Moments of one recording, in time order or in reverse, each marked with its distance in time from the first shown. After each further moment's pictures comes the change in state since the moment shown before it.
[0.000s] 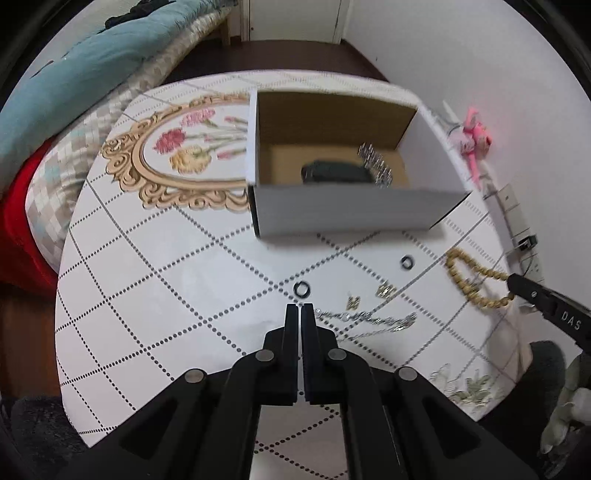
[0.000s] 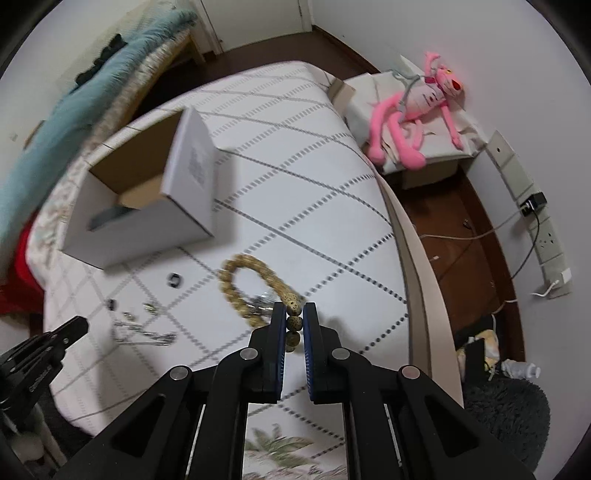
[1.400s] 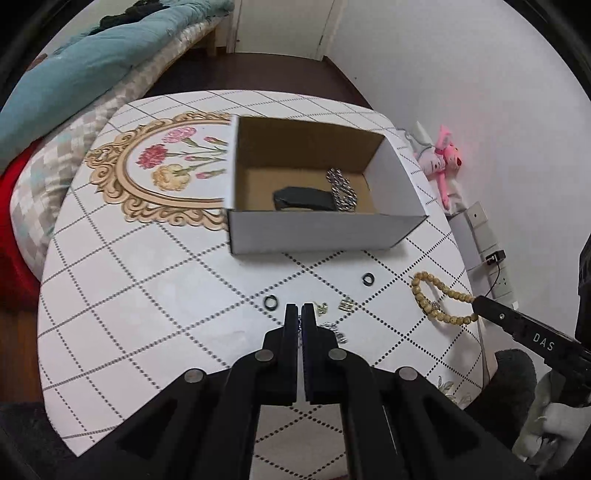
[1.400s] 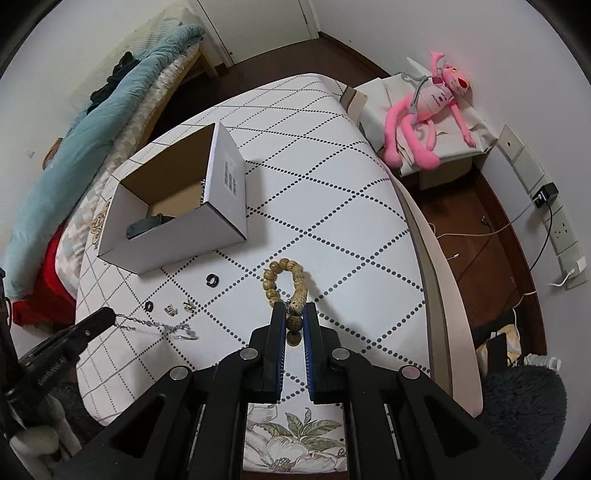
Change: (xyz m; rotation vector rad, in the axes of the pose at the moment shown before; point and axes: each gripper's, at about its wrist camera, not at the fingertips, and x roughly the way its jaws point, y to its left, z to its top) left arm -0.016 0.003 -0.002 -0.025 -0.057 -0.116; right arm -0.019 0.002 -0.008 0.047 -0.023 0.099
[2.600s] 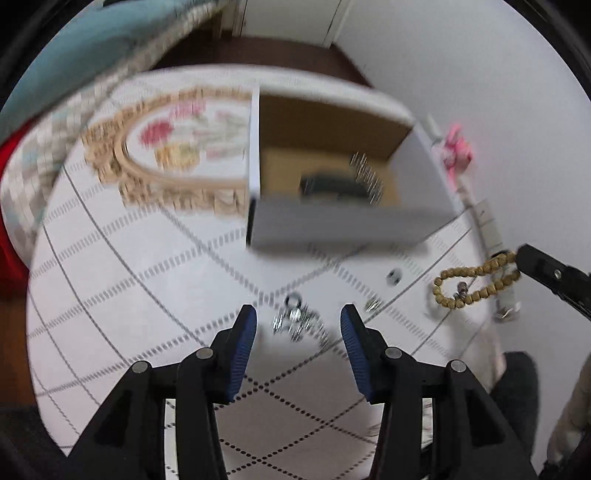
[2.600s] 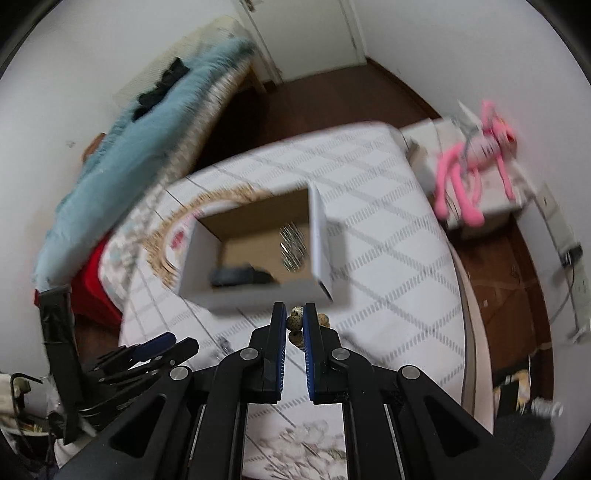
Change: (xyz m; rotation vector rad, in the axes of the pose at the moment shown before) left arm 0.037 0.018 0.001 -0.026 0.084 -0.005; right arm -0.028 0.061 0.038 -0.099 -0.058 0.102
